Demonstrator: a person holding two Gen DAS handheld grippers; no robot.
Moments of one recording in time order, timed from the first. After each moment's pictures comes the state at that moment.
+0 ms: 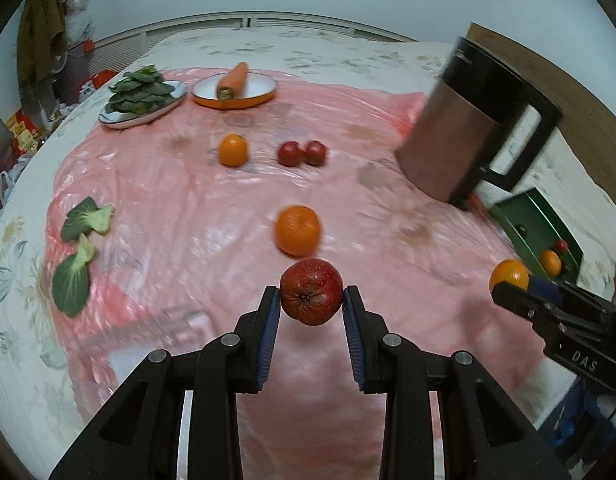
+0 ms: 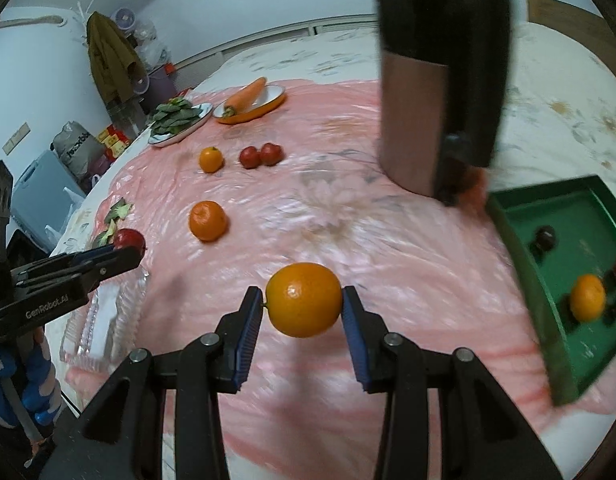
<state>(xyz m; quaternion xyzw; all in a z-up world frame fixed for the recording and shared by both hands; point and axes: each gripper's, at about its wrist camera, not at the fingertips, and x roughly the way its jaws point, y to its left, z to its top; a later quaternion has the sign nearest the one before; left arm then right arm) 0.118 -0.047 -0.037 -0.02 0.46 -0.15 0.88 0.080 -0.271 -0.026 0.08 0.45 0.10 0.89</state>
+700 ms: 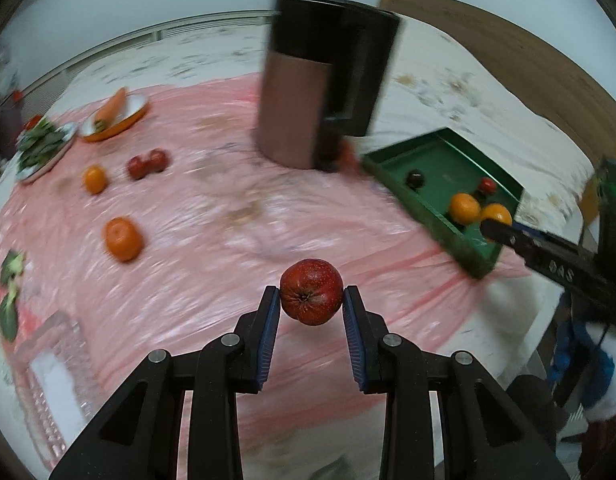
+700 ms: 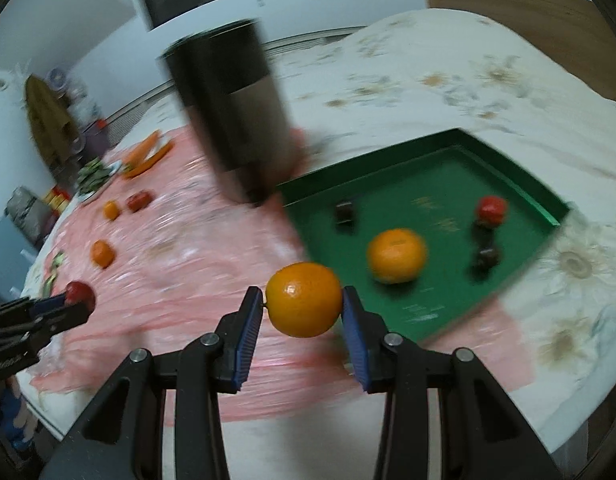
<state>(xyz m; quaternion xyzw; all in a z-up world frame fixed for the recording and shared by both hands) 0.070 -0.201 -0.020 0.05 0.46 -0.26 0.85 0.021 -0.446 -0.021 0.13 0.41 -0.03 0.90</state>
